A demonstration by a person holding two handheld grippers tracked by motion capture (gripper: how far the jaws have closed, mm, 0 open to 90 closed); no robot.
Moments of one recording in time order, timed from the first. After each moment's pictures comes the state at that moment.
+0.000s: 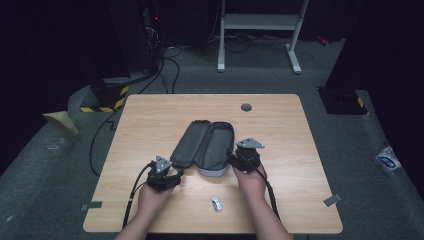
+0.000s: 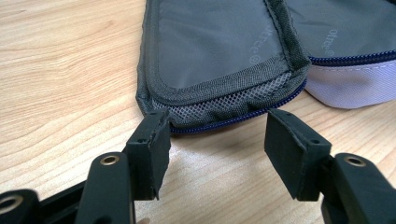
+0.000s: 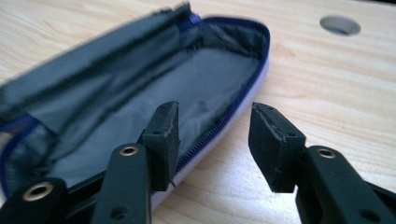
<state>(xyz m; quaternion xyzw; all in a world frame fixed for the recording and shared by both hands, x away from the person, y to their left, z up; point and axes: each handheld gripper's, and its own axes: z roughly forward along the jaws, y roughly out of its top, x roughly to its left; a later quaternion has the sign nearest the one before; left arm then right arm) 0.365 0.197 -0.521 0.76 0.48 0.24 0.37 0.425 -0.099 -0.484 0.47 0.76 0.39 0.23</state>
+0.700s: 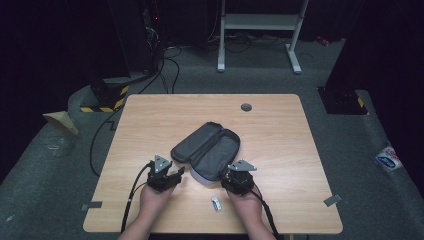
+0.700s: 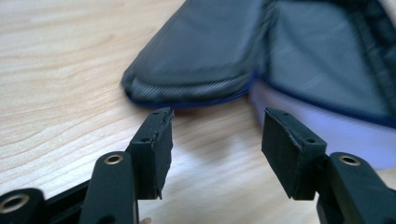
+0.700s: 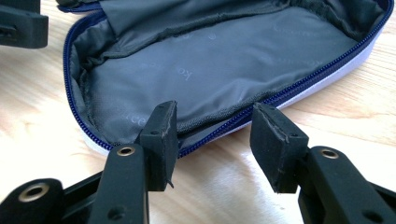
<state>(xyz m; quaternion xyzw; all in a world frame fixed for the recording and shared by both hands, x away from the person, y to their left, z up) 0.355 0.191 -0.510 0.73 0.49 0.24 0.41 0.367 -0.083 -0.515 0.43 0.79 0.39 0.19</state>
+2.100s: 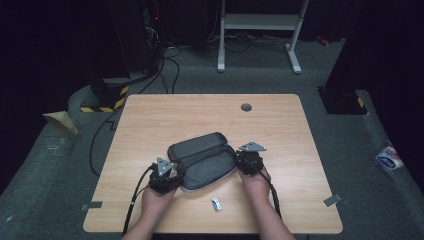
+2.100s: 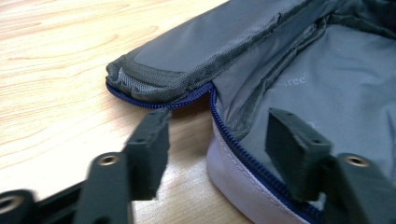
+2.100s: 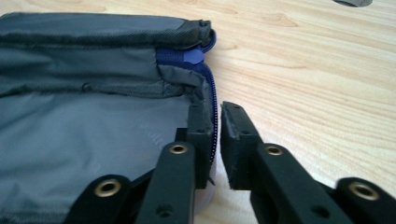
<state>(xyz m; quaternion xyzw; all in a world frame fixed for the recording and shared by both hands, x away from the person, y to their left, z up) 0.355 0.186 -0.516 0.74 0.49 0.26 0.39 0.423 -0.113 -0.502 0.46 0.77 0.38 0.22</state>
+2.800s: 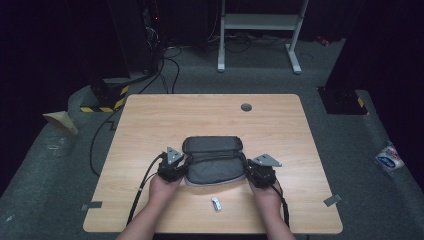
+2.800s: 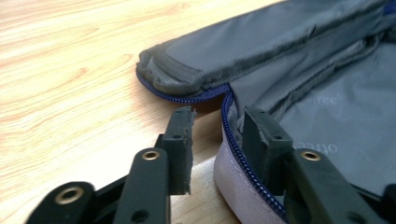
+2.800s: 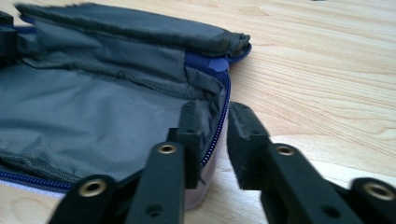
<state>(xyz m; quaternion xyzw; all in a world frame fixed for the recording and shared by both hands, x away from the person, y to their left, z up) 0.392 0.172 -0.512 0.76 0.46 0.25 0.39 0.384 -0.147 -0.505 0.46 0.76 0.40 0.23</state>
